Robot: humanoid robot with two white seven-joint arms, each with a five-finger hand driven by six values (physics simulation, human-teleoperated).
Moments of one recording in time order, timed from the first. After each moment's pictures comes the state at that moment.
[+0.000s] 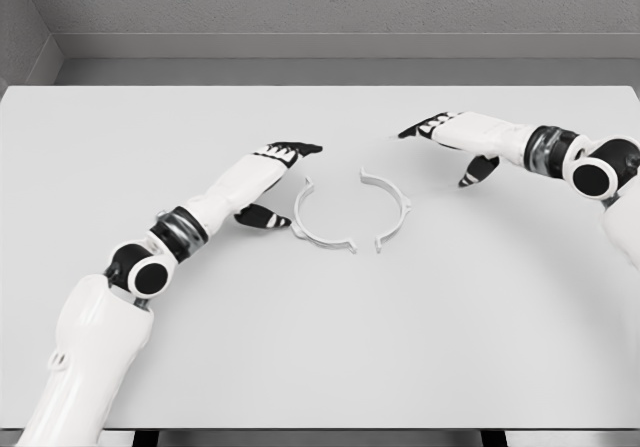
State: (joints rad) left arm -0.31 0.13 -0.24 -1.36 -0.71 -0.43 -0.32; right arm -0.73 -0.54 0.59 -1.12 0.56 -0.47 0.52
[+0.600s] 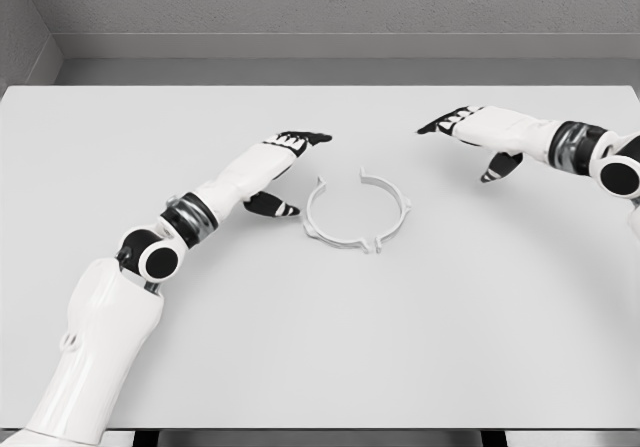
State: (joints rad) left arm -0.37 0.11 -0.25 -1.30 -0.72 -0.43 -0.32; right arm -0.72 -0.62 0.59 -1.17 0.55 -0.47 0.53
